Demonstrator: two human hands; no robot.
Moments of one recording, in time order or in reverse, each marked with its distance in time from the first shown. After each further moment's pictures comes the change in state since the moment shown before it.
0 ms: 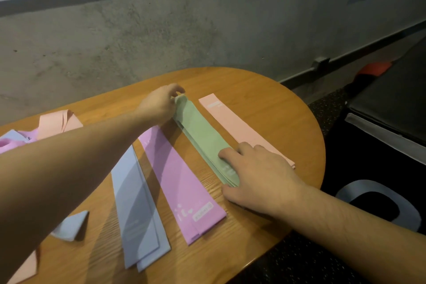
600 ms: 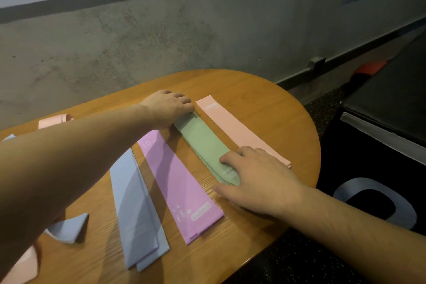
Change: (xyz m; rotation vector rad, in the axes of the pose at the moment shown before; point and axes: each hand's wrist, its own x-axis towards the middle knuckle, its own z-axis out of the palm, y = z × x) left_hand -0.001 0.019 -0.009 0.865 -0.258 0.511; right_hand -0.005 0.006 0.003 0.159 -0.012 0.029
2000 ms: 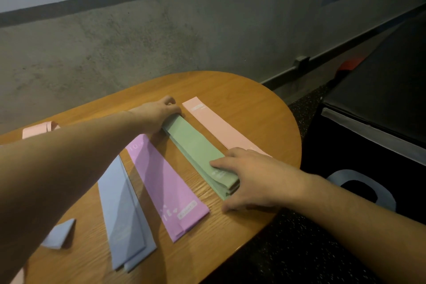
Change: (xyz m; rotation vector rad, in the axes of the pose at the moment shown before) left_hand 0.006 0.005 0.009 -0.365 -0.111 -0.146; right_hand -0.011 0.024 -0.013 0.054 -0.171 -0.089
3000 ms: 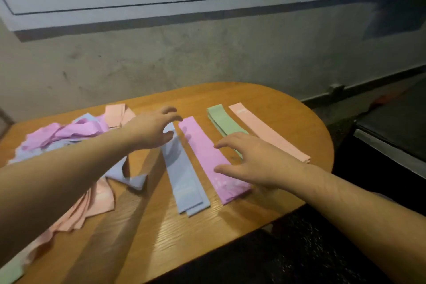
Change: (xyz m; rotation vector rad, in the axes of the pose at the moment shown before) left_hand -0.169 -0.050 0.034 -0.184 0.340 -0.094; right_hand 0.002 -0.090 -0.005 0.028 0.252 -0.230
